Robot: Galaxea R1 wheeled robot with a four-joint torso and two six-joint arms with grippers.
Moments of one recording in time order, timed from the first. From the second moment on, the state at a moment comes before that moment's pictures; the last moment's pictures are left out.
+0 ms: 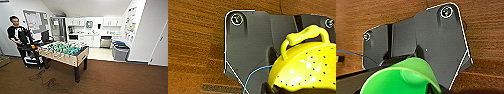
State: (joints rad) left arm 1.50 2.97 -2.74 0.21 -0.03 -0.26; right arm -1.54 2.79 -2.41 0.16 0.09 -0.06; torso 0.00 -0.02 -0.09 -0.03
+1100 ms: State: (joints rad) left arm 1.50 2.97 -2.74 0.21 -0.03 -0.26; right arm -1.54 2.79 -2.41 0.16 0.09 -0.06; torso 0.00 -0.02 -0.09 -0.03
